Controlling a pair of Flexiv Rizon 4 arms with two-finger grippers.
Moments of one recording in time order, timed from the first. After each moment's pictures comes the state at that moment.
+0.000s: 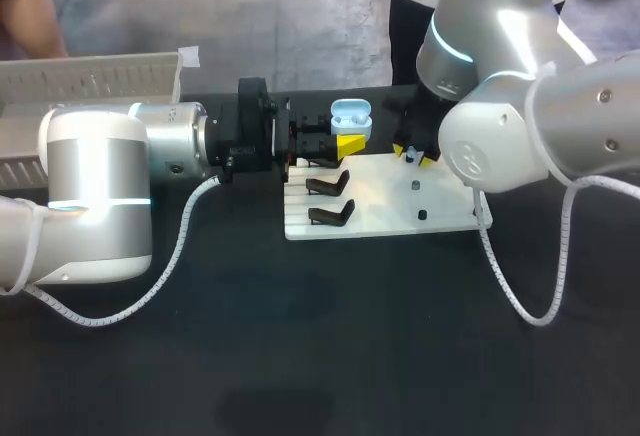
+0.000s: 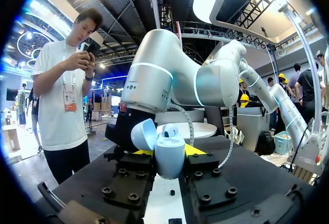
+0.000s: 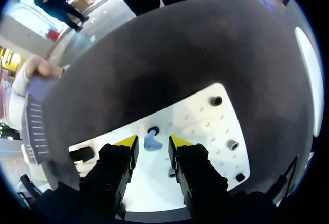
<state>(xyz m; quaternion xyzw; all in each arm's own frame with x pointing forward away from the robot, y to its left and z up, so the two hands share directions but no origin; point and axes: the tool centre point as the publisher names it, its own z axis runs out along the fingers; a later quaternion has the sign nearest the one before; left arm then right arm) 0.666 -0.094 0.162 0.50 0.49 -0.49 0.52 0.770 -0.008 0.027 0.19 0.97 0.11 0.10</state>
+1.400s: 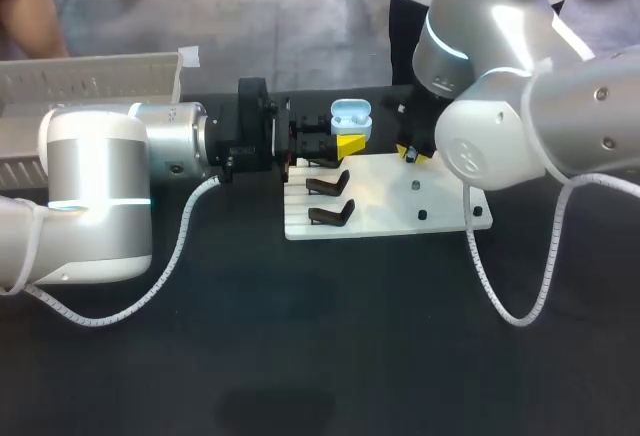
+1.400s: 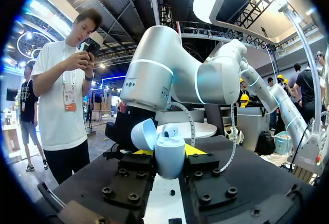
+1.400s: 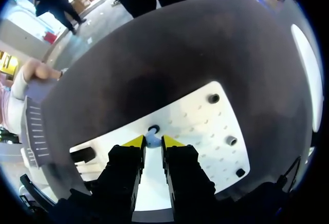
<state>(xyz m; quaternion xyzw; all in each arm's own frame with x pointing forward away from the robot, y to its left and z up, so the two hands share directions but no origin) 0.666 -0.094 0.162 0.50 0.49 -0.49 0.52 0.767 -0.007 0.030 0.20 0.97 0.09 0.10</state>
